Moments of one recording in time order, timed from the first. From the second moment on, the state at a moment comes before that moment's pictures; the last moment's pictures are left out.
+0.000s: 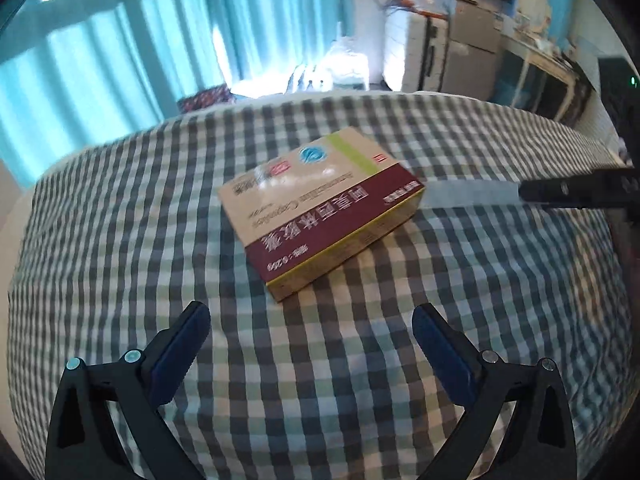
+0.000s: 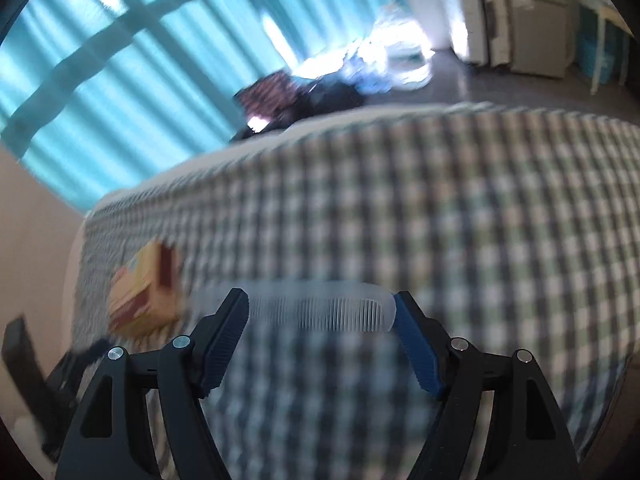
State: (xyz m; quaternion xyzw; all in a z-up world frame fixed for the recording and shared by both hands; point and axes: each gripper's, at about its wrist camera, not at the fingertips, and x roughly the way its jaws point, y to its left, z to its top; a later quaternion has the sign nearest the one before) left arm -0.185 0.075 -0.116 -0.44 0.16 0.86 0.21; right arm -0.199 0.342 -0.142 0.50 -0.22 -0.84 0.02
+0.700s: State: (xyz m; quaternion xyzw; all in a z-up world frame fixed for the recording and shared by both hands) left arm -0.236 0.041 -0.111 -0.41 0.18 0.84 0.30; right arm -0.199 0.255 -0.152 0.51 0.08 -0.85 0.11
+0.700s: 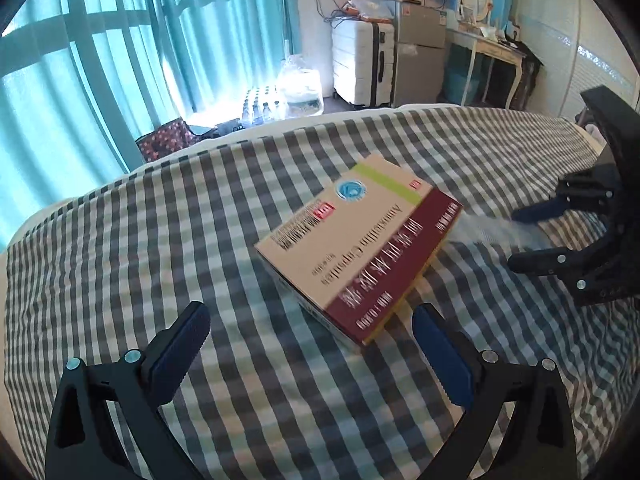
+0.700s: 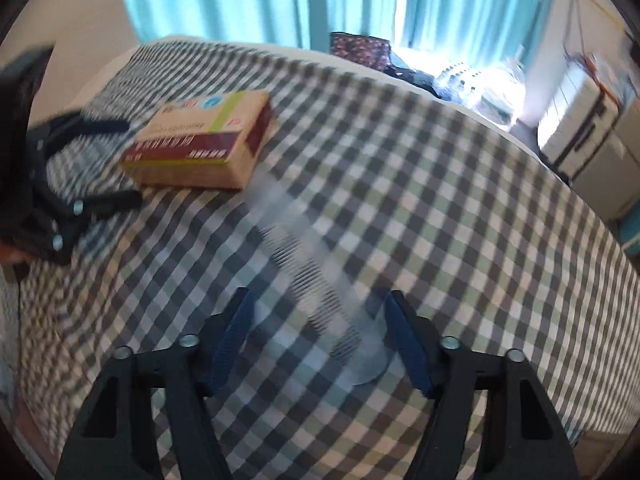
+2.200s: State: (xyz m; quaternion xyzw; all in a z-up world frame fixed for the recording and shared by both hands) left arm -0.192 0.061 -0.112 -0.37 0.20 0.84 0.34; right arm -0.199 0.307 -0.126 0.50 -0.06 -0.86 0.03
